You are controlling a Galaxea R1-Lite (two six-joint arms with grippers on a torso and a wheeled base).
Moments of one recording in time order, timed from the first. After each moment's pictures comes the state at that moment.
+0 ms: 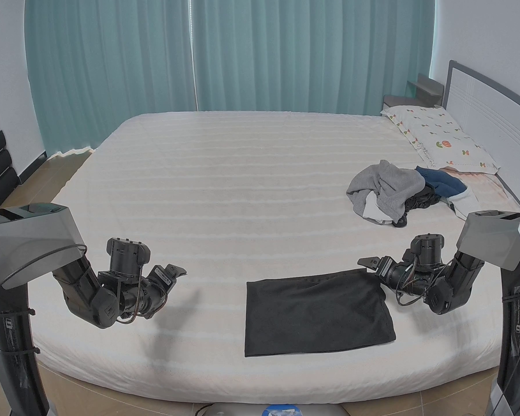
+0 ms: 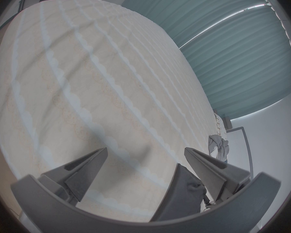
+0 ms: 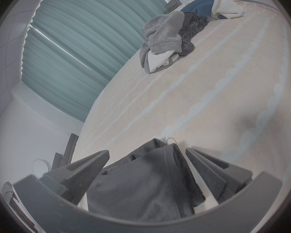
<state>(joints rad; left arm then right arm) -0.22 2.23 -0.71 -0.81 -0.05 -1.06 0.13 2.44 -0.86 -1.07 0.23 0.73</state>
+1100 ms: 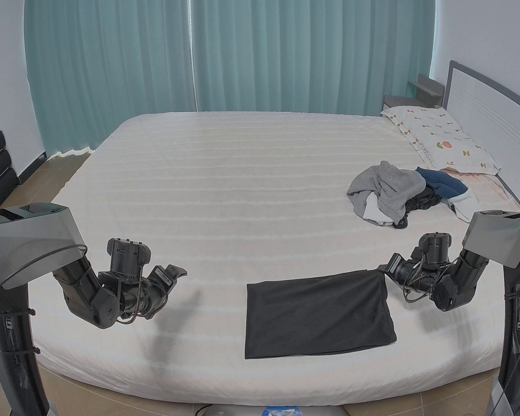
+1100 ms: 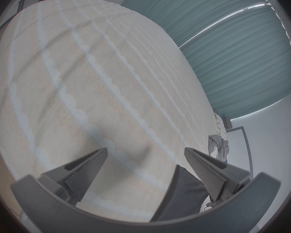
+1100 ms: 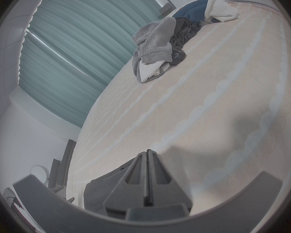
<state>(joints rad) -0.22 2.23 -0.71 -0.81 -0.05 -1.06 0.07 2.45 -0.87 -1.07 0.23 0.73</state>
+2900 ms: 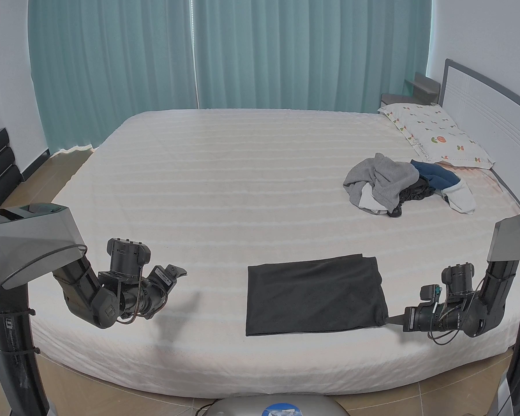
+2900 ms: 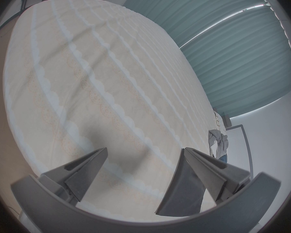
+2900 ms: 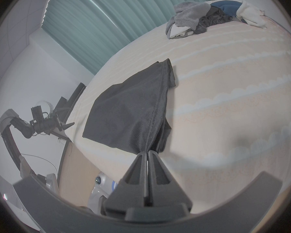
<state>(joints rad) -0.22 2.23 -0.71 -0.81 -0.05 -1.06 0.01 2.30 -0.43 -1.06 0.52 0.19</state>
